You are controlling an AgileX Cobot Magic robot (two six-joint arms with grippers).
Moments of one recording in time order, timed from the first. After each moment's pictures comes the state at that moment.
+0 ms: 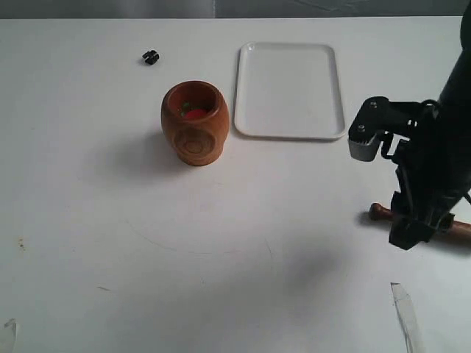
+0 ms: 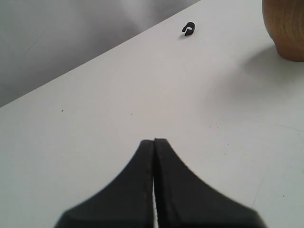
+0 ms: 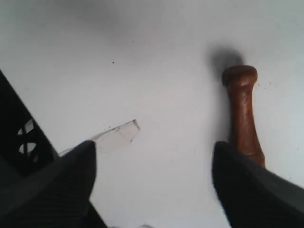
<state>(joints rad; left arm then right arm) 0.02 0.00 0.00 0.07 0.44 0.35 0.47 1.56 -0.91 0.12 1.16 -0.77</state>
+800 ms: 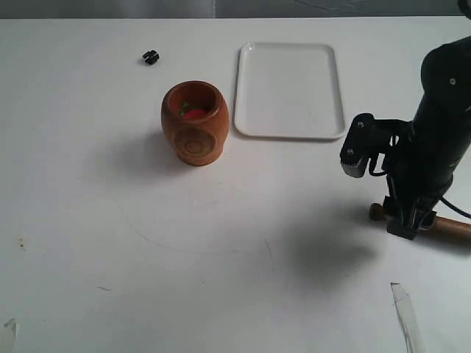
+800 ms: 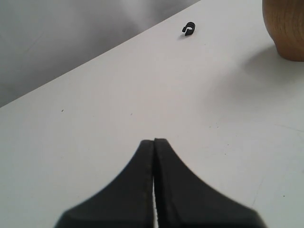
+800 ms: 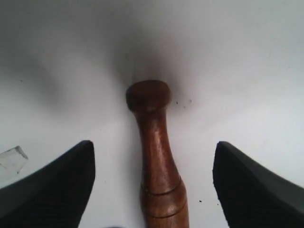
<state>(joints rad) 0.02 0.00 0.00 0.07 0.44 0.35 0.47 1.72 -0.87 -0.09 0.88 -0.72</state>
